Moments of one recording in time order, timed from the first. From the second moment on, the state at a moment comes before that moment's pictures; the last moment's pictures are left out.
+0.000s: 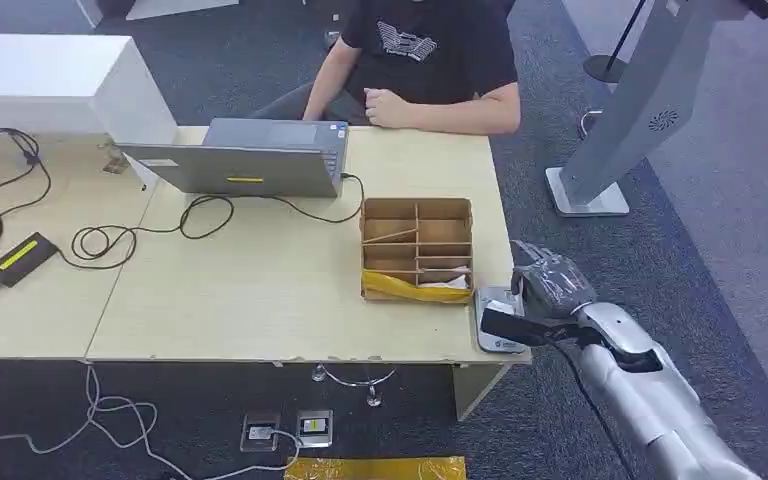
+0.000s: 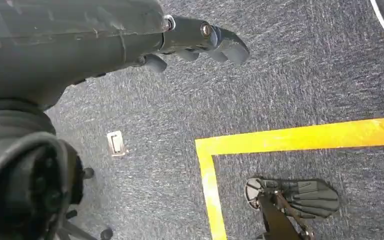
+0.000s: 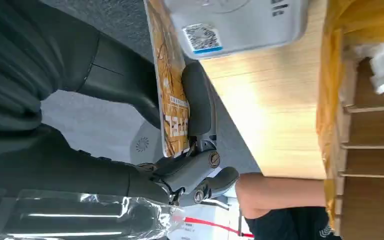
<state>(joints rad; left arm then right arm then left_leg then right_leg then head) -0.19 0.34 -1.38 -0.16 1.18 0.07 -0.02 -0.55 -0.30 0.57 -0.71 0.74 -0.12 -0.27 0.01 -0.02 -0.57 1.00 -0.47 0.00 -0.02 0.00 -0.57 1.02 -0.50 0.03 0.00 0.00</state>
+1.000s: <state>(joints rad) -0.19 0.34 -1.38 -0.16 1.21 0.07 -0.01 -0.78 -0.29 0.57 -0.62 0.77 -0.09 -0.27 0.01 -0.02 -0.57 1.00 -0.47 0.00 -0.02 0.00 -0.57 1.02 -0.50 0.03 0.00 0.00</state>
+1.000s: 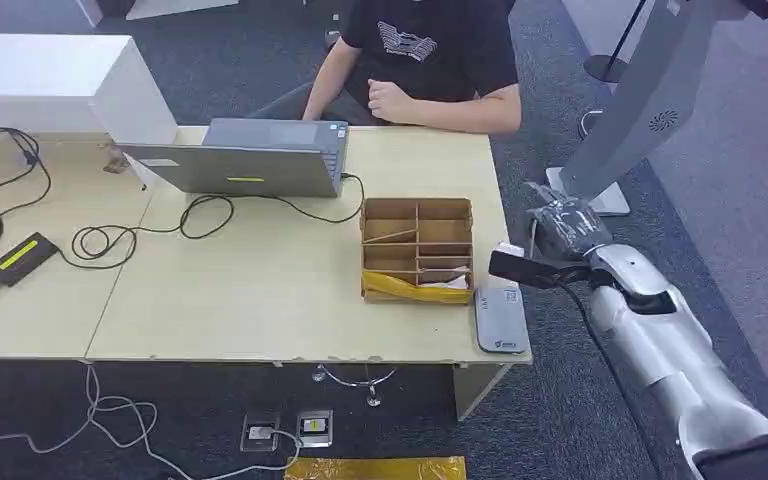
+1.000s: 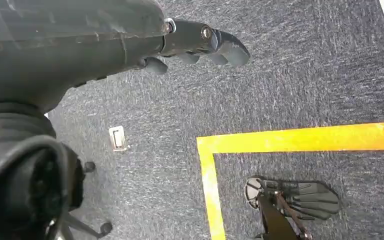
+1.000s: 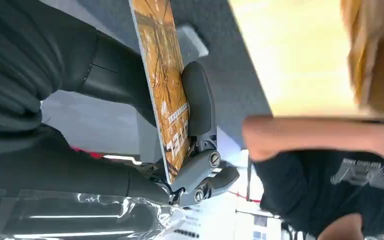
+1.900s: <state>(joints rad) -0.19 0.33 -1.41 -0.16 1.16 0.05 -0.02 -0.88 -0.10 0.55 -0.66 0.83 -0.10 -0.23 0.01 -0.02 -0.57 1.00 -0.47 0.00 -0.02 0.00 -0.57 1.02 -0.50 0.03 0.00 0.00</state>
